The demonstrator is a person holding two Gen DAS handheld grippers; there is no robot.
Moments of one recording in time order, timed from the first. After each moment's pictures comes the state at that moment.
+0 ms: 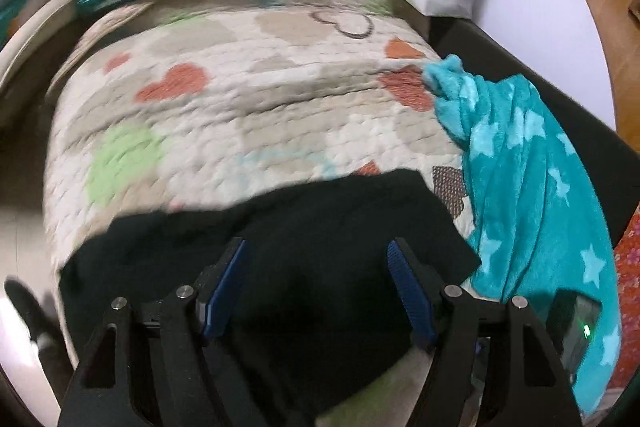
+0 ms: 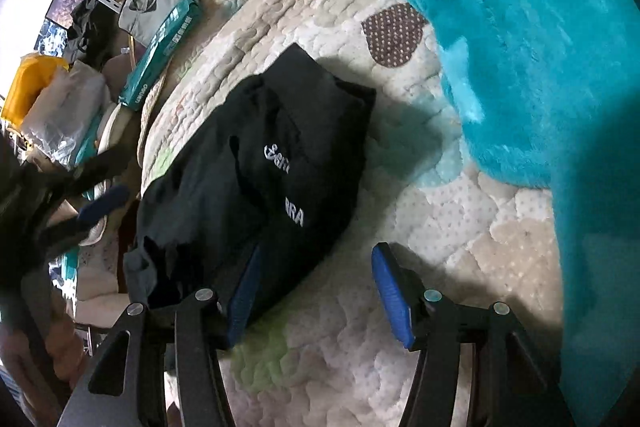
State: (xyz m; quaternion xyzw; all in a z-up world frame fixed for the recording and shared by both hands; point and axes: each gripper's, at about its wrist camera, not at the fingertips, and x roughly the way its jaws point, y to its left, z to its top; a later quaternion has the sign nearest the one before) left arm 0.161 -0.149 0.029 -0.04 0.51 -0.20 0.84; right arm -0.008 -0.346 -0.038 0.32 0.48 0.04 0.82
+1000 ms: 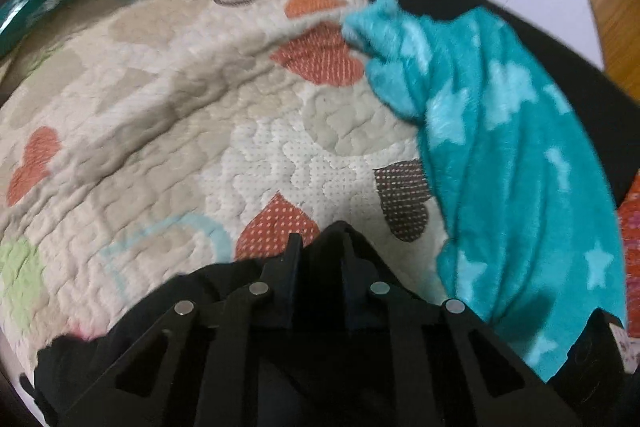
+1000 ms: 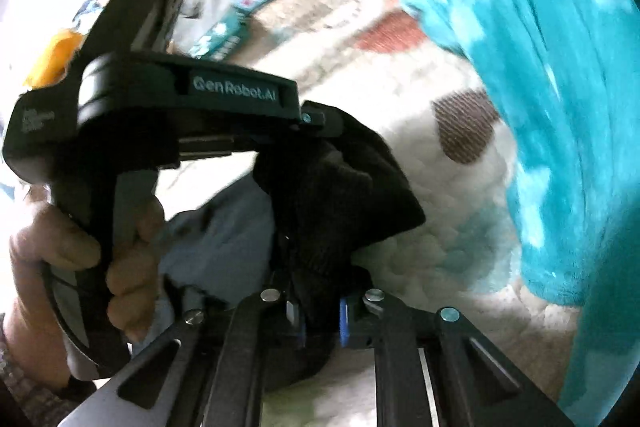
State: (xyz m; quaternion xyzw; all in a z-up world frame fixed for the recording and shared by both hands) left arm 0.207 -0.240 0.010 0.03 0.54 -0.31 0.78; right arm 0.026 -0.309 0.008 0.24 0.41 0.09 0.88
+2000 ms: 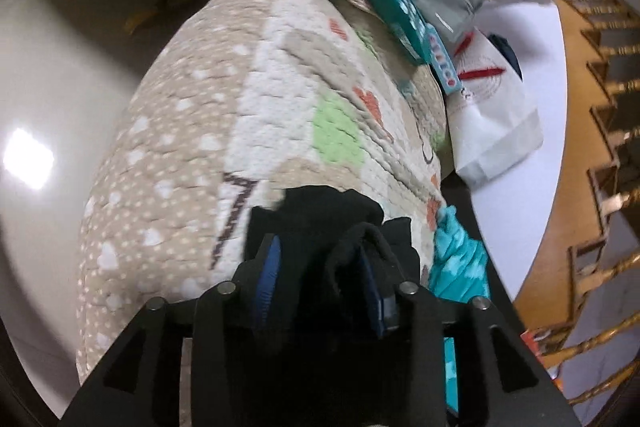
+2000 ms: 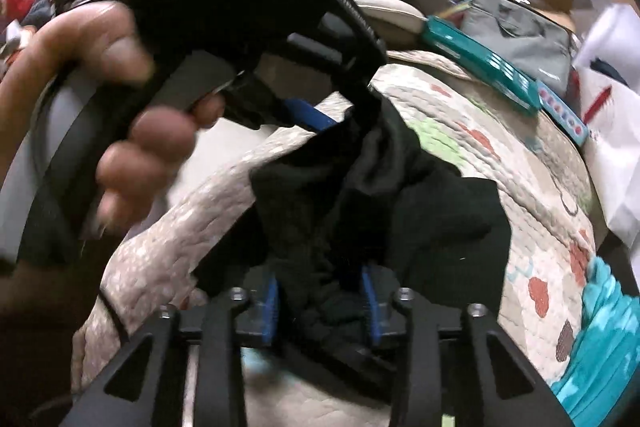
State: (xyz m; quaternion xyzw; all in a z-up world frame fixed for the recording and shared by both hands) left arm 0.116 0.129 -0.060 -0.45 0.45 -0.17 0.75; right arm -0.061 -0.031 -0.008 -0.26 0.36 0.30 0.84
